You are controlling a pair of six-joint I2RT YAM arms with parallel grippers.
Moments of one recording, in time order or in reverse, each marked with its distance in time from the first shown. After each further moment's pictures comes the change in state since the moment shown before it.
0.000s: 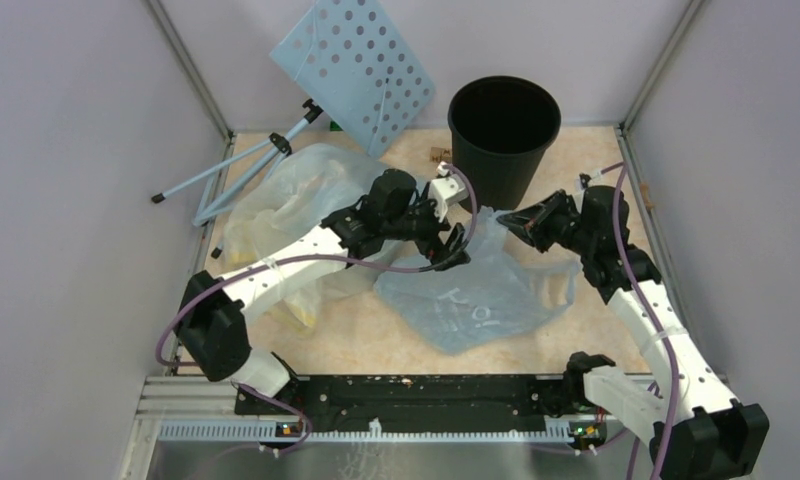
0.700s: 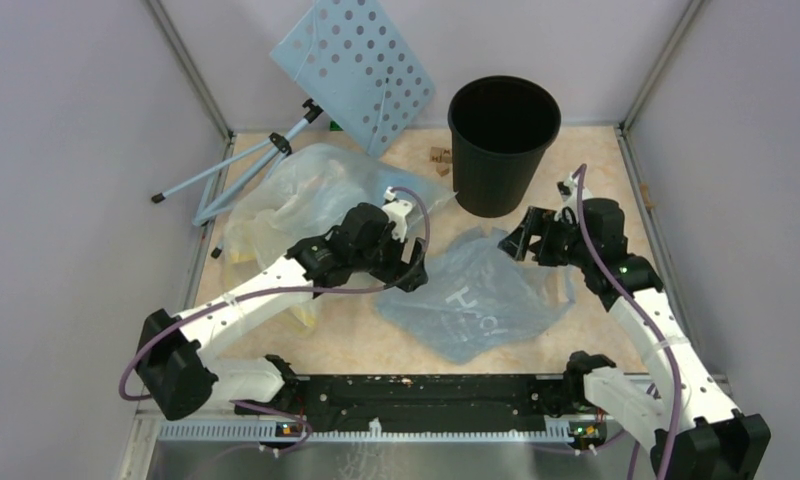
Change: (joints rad) left arm 0.000 -0.269 -0.265 -0.247 -0.380 -0.295; right arm 0.002 -0.024 -0.012 -0.168 0.079 -0.735
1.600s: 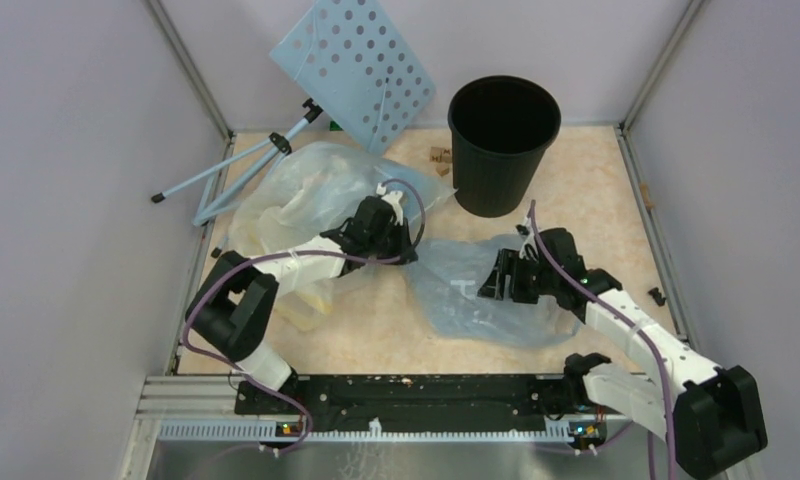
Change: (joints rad) left arm 0.146 0.310 -0.151 0.402 0.052 -0.225; right arm 0.195 0.089 -0.263 0.080 -0.031 0.071
